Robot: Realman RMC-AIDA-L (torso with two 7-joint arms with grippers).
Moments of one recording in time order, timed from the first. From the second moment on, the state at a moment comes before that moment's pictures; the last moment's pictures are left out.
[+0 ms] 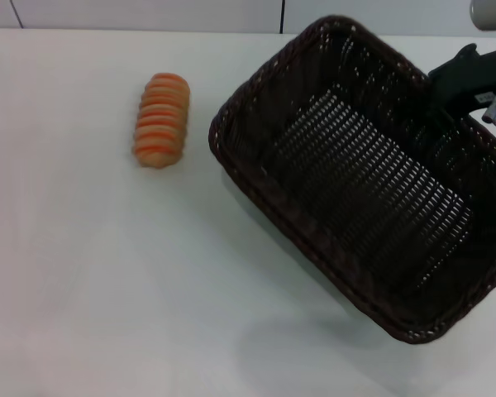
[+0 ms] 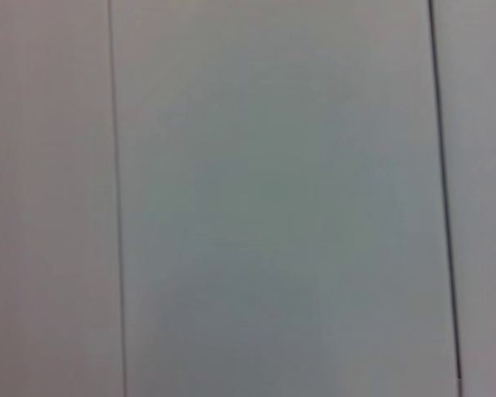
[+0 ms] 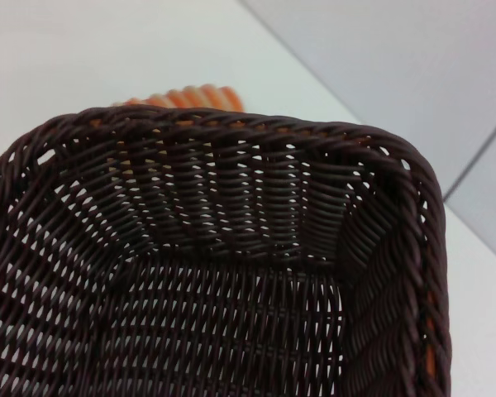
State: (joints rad) left arm 0.57 -2.06 1.87 1.64 2.33 -0.53 -2.56; right arm 0.56 2.07 1.88 1.46 -2.50 1.39 -1.00
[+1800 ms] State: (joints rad) left arm 0.52 -2.06 1.99 1.65 2.38 -0.56 -2.54; right arm 0.90 2.04 1.91 1.11 -2.57 1.37 -1.60
